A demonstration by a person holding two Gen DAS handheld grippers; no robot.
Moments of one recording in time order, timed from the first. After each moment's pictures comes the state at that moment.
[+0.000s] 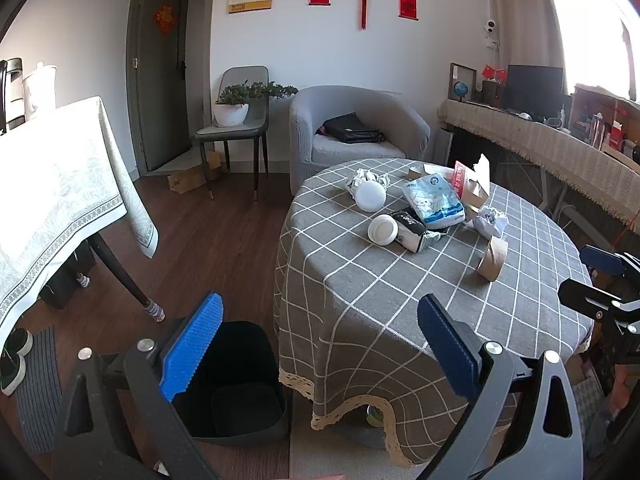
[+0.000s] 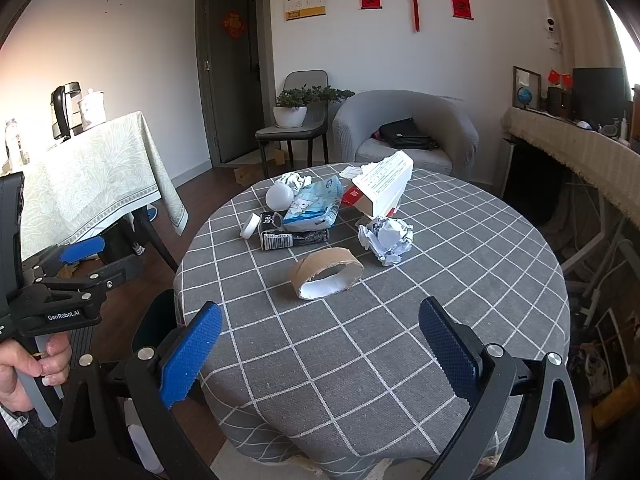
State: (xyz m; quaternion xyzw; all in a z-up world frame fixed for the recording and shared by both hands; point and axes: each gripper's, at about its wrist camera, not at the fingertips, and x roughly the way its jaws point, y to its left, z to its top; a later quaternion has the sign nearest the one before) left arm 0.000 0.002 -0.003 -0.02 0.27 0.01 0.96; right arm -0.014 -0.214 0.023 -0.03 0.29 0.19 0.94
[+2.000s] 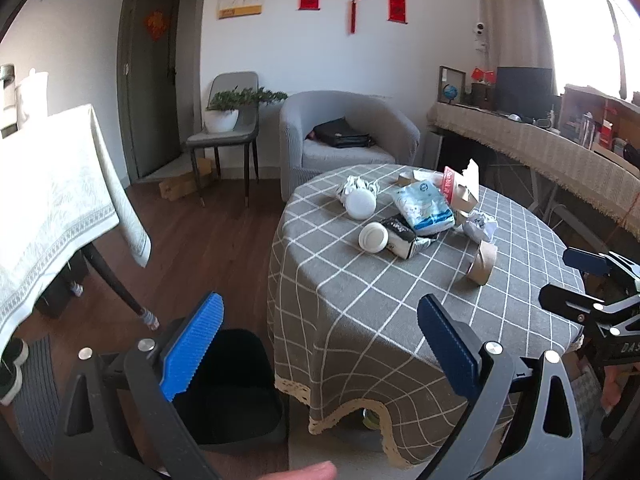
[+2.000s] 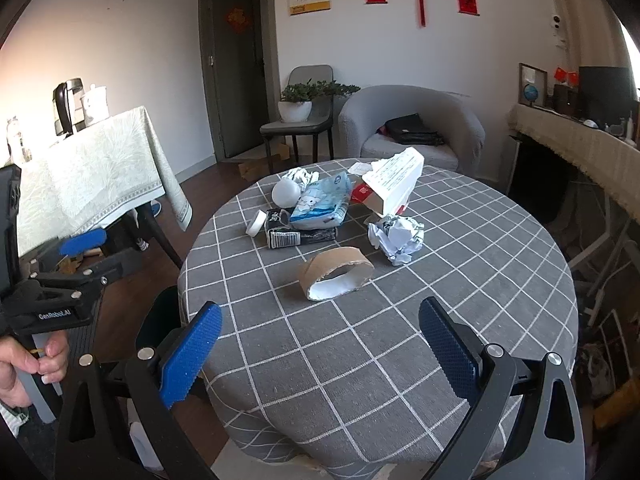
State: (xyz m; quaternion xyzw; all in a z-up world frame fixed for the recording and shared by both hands) left arm -0.004 0.002 0.004 -0.01 0.26 -0.01 0.96; right arm -0.007 -0.207 0.019 -0.03 0.30 0.20 0.93
